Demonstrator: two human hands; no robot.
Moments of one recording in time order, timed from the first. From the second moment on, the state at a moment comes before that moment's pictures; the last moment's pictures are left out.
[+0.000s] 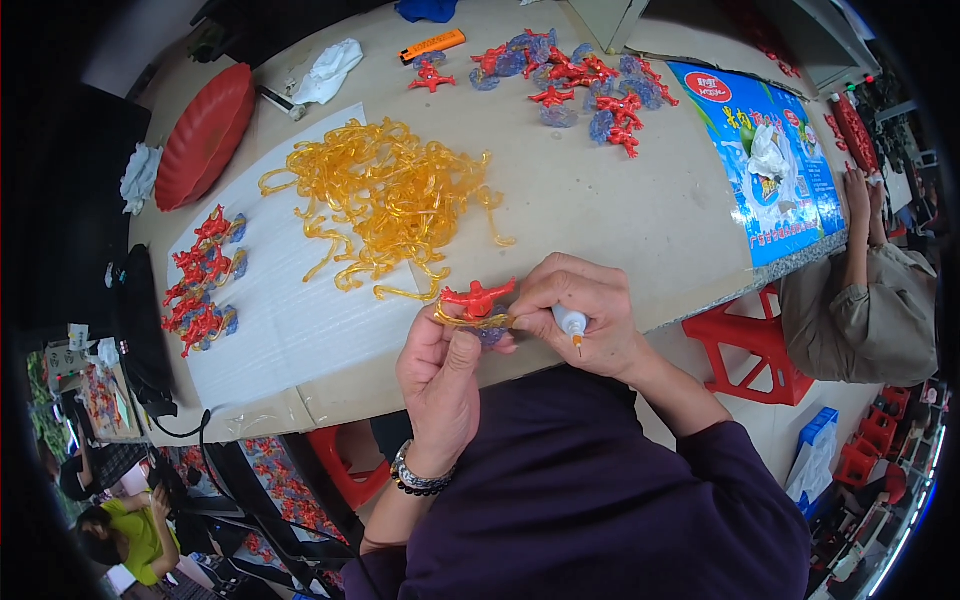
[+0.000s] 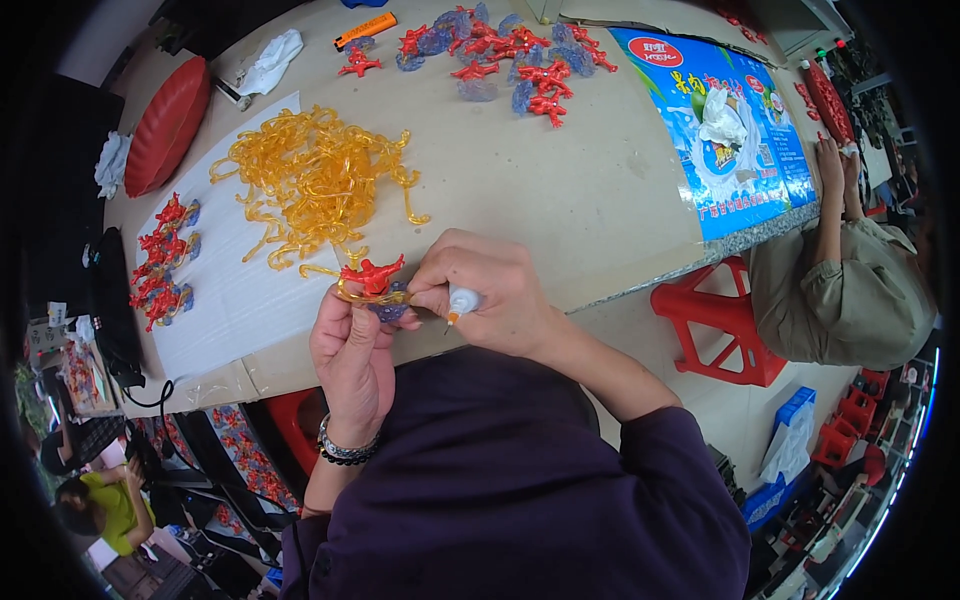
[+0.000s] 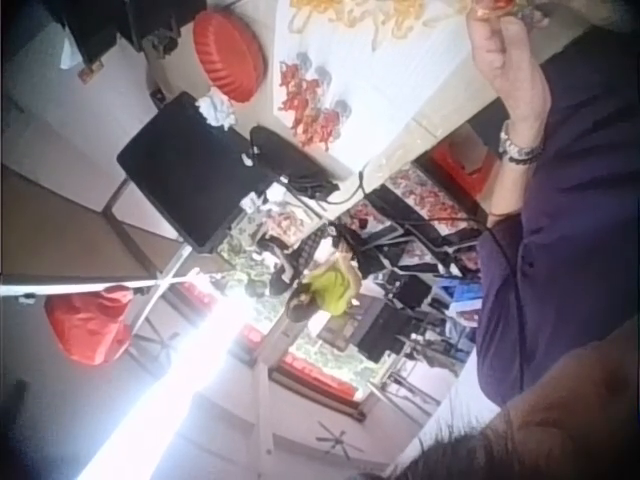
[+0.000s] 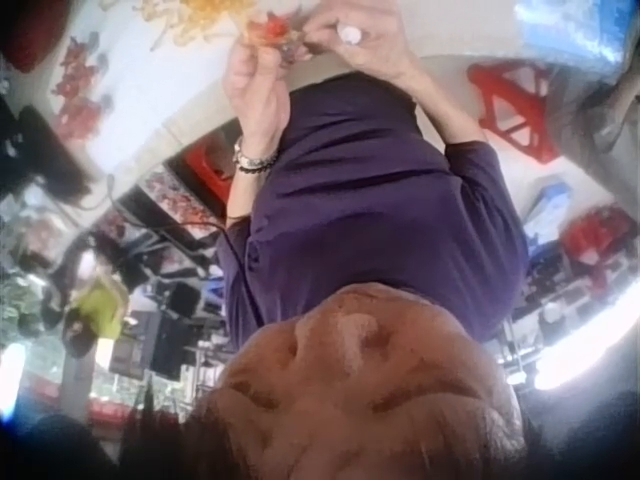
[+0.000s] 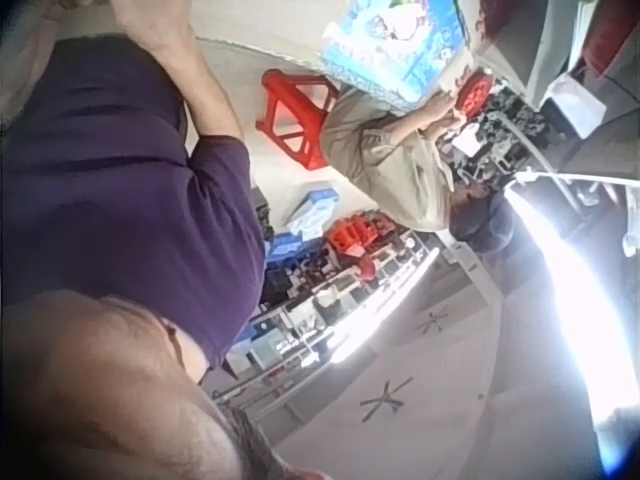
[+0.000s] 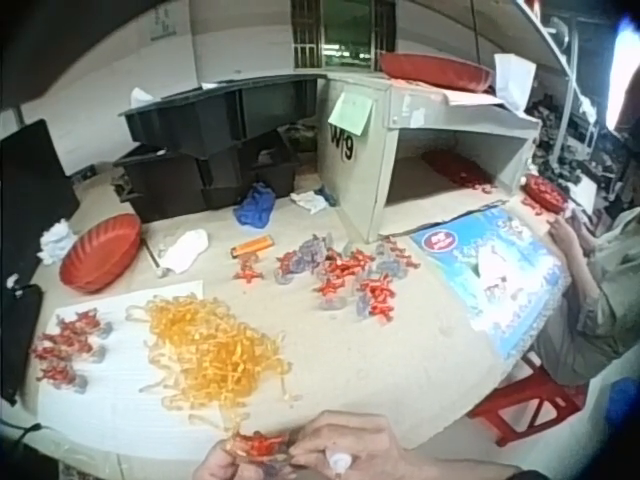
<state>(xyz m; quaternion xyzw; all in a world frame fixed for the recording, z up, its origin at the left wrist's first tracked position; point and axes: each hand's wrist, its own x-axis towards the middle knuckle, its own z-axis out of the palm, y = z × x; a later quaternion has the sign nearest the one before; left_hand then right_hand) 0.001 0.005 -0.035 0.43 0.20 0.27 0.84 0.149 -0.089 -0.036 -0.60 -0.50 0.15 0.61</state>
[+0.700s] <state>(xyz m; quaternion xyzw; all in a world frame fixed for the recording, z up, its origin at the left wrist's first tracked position) -0.003 0.008 -0.040 0.39 0.14 0.28 0.87 0.141 -0.086 -0.022 -0.56 -0.55 0.10 0.60</state>
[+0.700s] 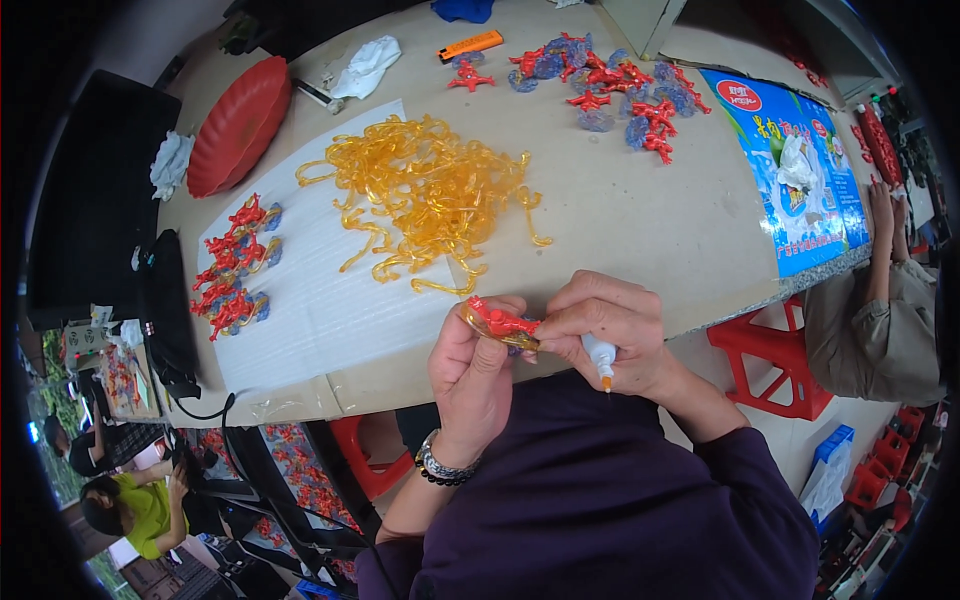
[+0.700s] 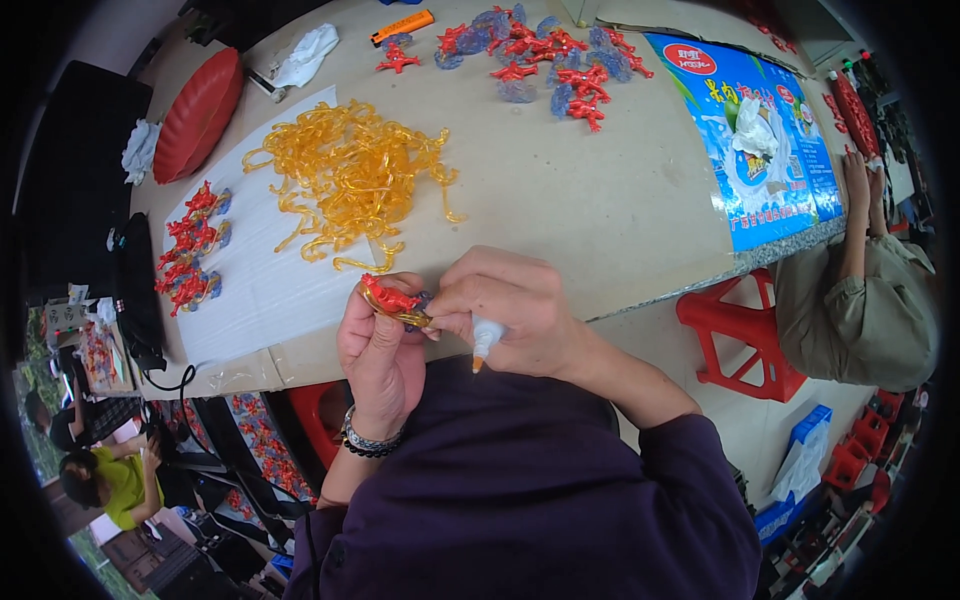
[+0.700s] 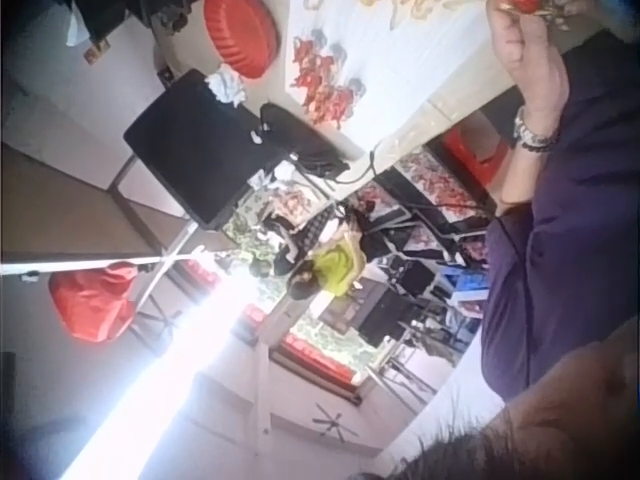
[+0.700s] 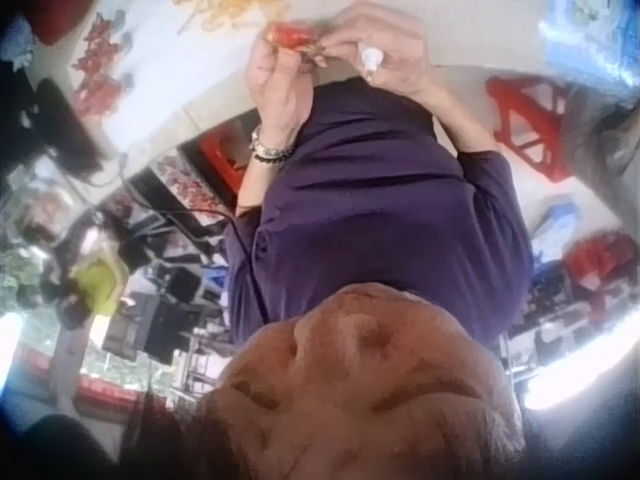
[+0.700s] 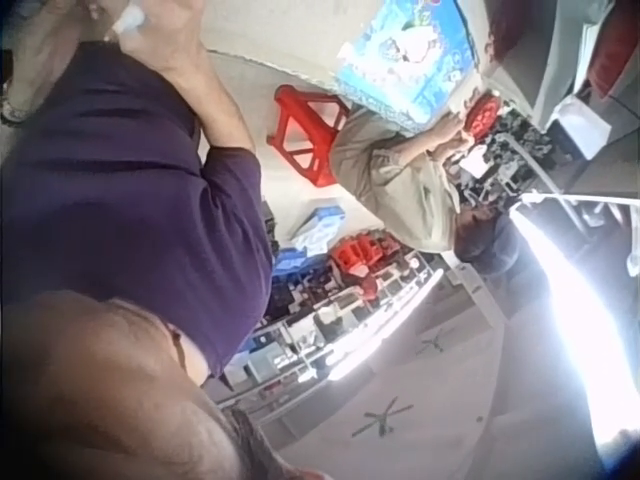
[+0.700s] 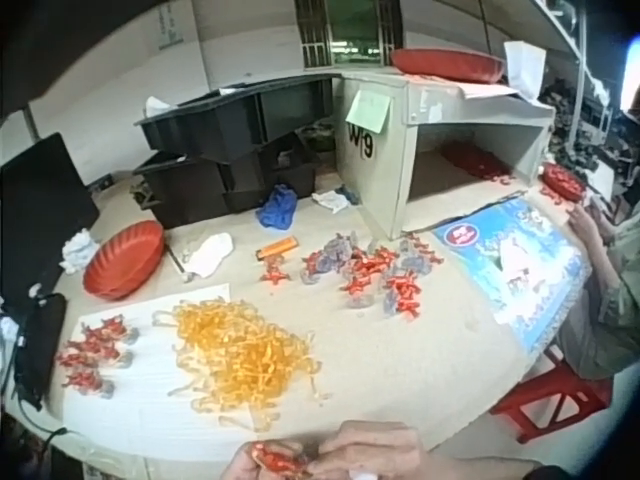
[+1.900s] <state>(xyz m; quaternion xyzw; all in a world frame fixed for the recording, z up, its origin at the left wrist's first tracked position) -0.084 0.195 -0.053 0.67 0.42 0.44 0.41 0.247 -0.084 0.002 -0.71 -0.45 -0.02 0.54</state>
